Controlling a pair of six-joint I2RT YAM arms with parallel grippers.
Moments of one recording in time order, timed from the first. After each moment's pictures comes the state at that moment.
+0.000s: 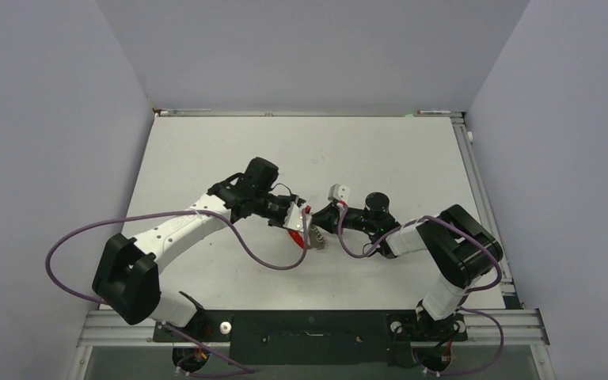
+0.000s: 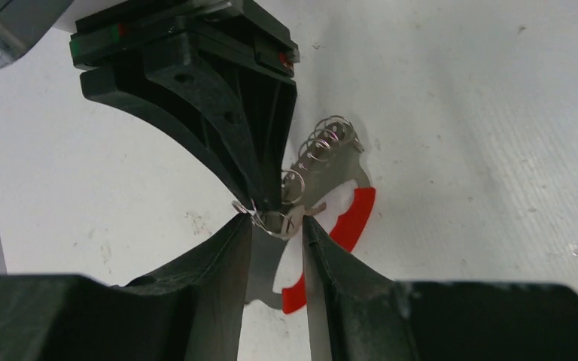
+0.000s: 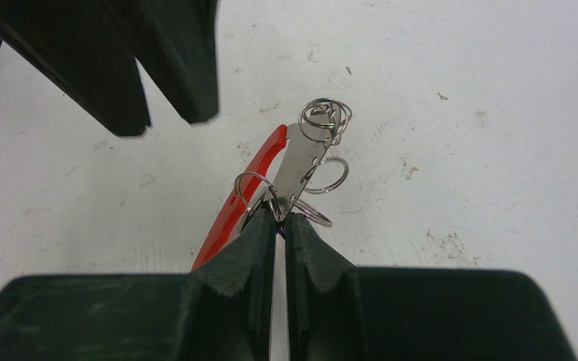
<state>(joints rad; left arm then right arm) -0.63 1.42 1.07 -0.55 0.70 1.17 0.53 1.69 0.48 1.03 -0.78 -0.13</state>
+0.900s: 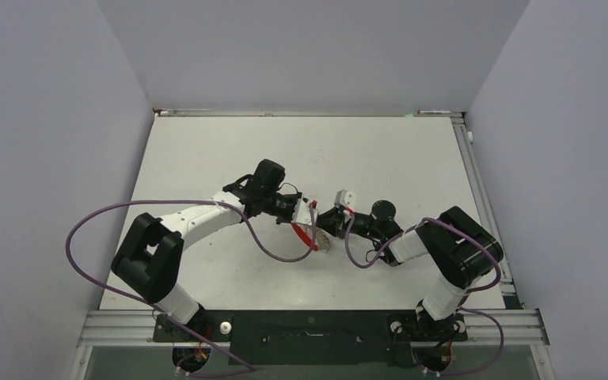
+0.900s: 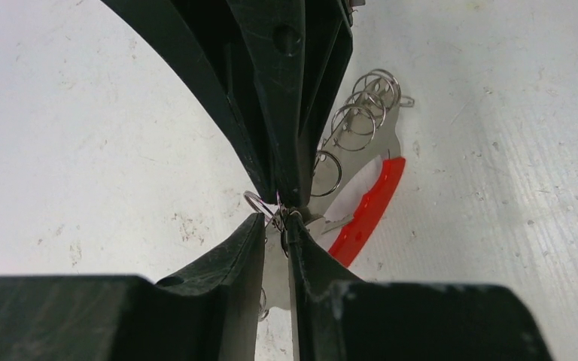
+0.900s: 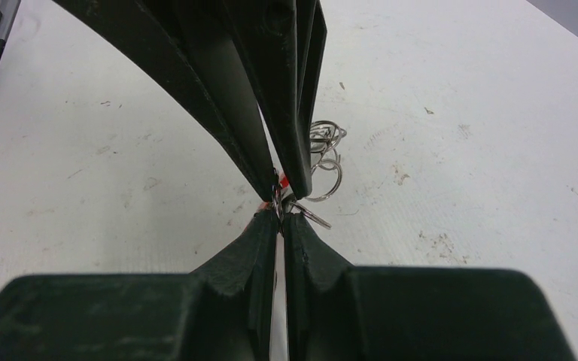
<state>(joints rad) -0.63 1.59 1.03 -0.30 0.71 1.10 0.54 1.68 0.40 1.20 -0.77 -0.12</state>
